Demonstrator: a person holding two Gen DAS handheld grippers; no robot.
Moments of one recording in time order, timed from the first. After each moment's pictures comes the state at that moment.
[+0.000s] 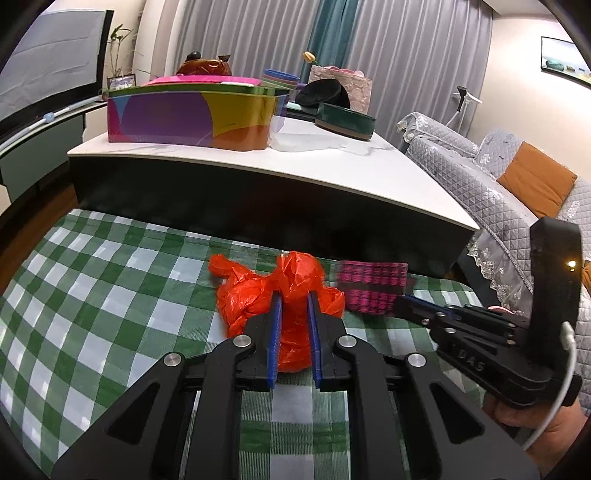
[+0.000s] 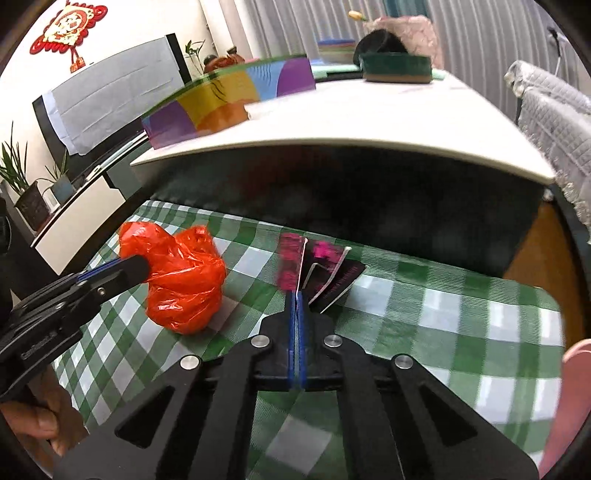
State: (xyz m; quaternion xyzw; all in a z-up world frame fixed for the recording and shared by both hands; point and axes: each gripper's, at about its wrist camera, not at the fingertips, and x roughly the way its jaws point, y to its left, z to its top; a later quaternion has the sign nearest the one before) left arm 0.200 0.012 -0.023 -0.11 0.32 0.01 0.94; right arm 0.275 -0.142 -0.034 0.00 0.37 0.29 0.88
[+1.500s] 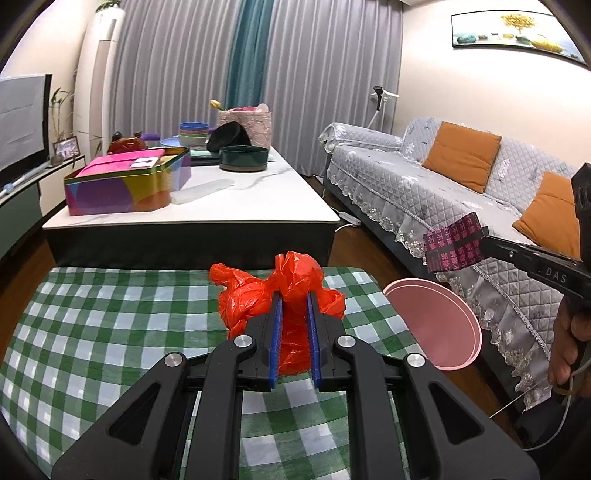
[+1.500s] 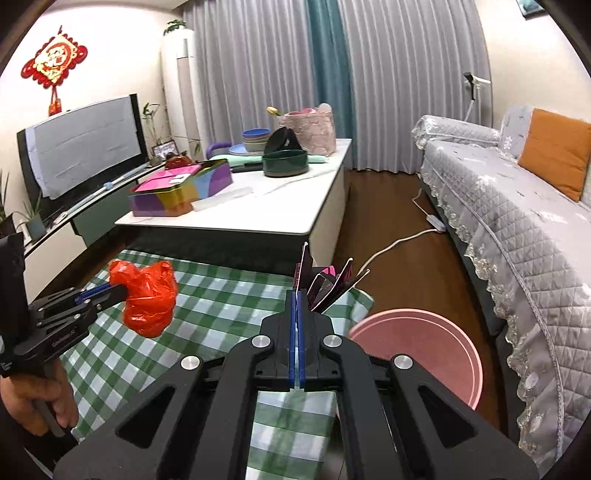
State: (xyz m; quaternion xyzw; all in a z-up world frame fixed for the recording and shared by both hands) left arm 0.099 -0.083 0.040 -0.03 0.26 -0.10 0.96; right arm 0.128 -0.332 0.074 0.01 0.26 0.16 0.95
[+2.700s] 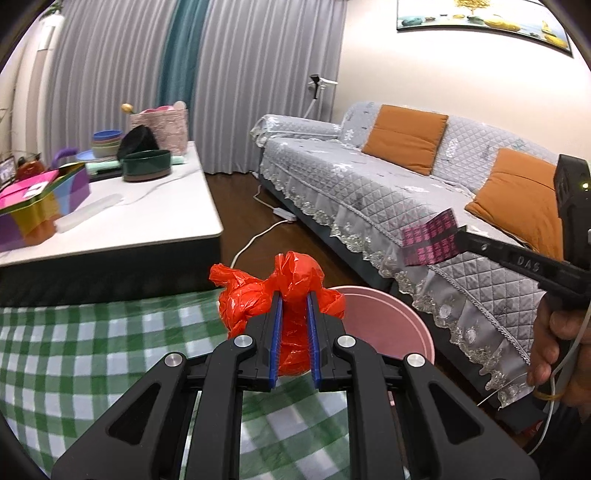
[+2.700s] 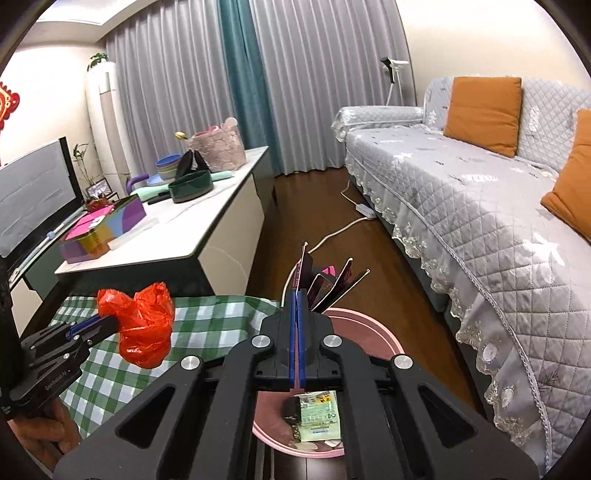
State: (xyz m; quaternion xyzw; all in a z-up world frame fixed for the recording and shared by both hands) left arm 0.153 -0.204 0.036 0.00 0.26 -0.21 0.94; right arm 0.149 -0.440 0.063 0.07 0.27 0.03 0.96
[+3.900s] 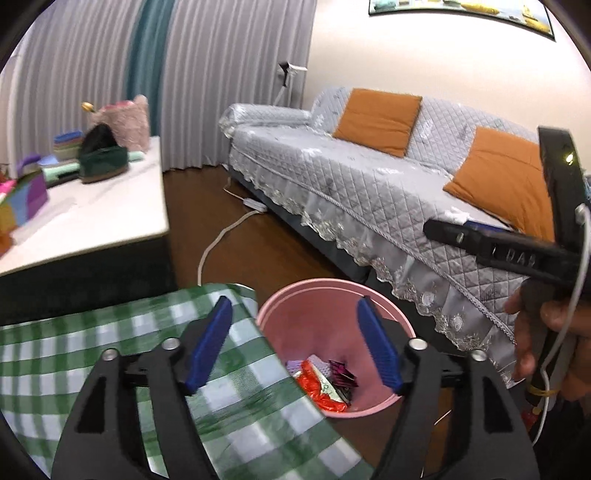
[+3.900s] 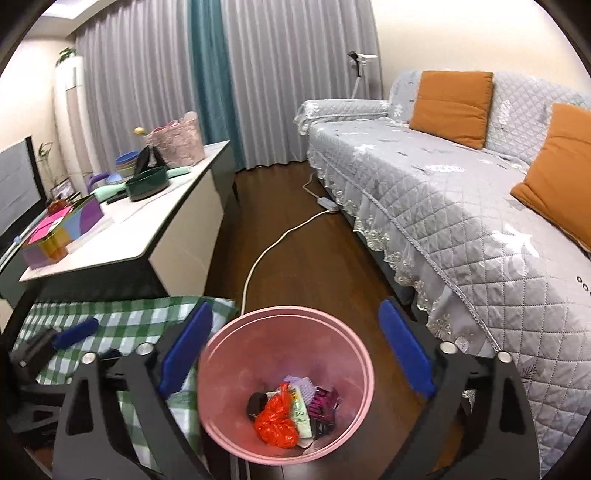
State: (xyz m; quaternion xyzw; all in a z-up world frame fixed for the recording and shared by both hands) left arm 0.159 -0.231 0.031 0.01 0.27 -0.26 0.93; right arm 0.155 -0.450 0.060 0.06 0.28 -0.03 0.96
